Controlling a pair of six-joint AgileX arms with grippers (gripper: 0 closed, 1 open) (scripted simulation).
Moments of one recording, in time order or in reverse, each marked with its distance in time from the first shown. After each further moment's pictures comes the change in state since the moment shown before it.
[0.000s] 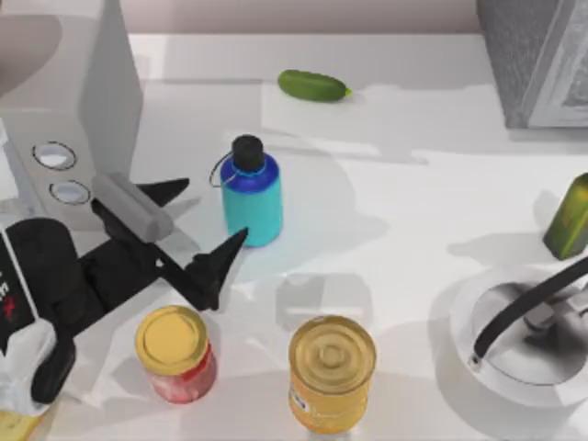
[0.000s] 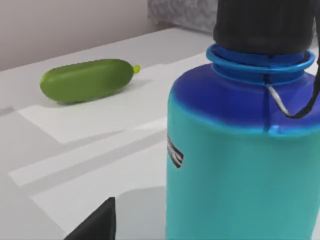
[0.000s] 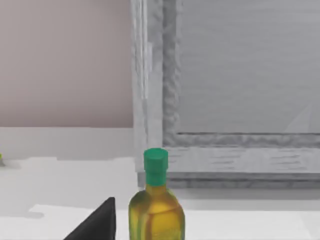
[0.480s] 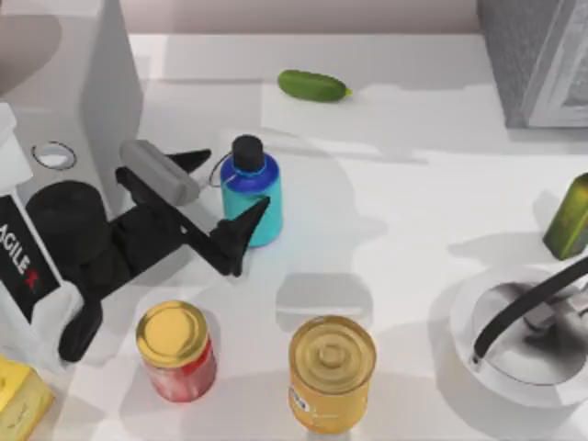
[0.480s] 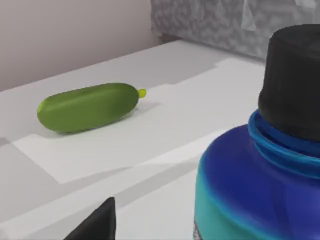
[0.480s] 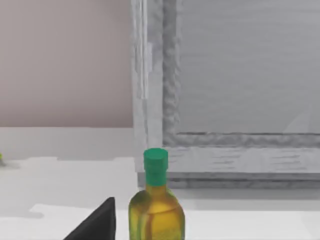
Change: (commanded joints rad) left arm -0.049 -0.008 0.149 -0.152 -0.043 -0.005; right arm 0.000 0.000 0.000 0.000 0.000 0.000
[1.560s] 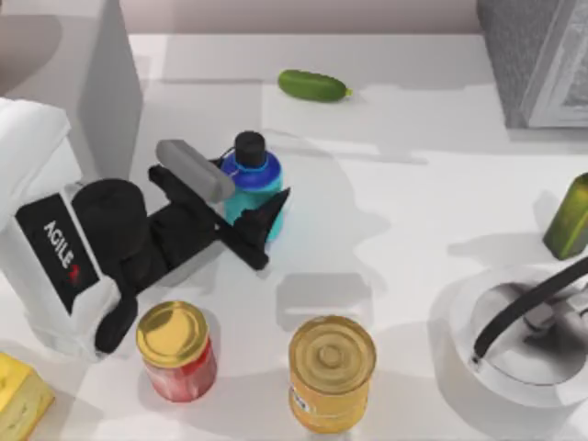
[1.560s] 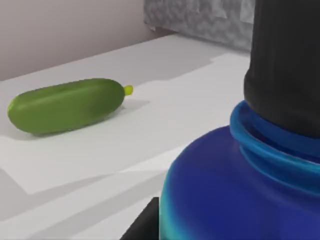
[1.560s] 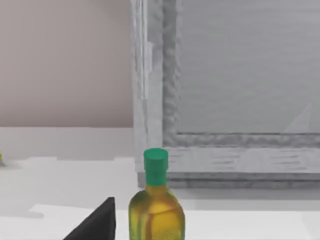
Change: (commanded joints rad) left arm -0.073 0.100 0.108 -0.004 -0.071 -0.012; right arm 0.000 0.000 0.000 0.000 0.000 0.000
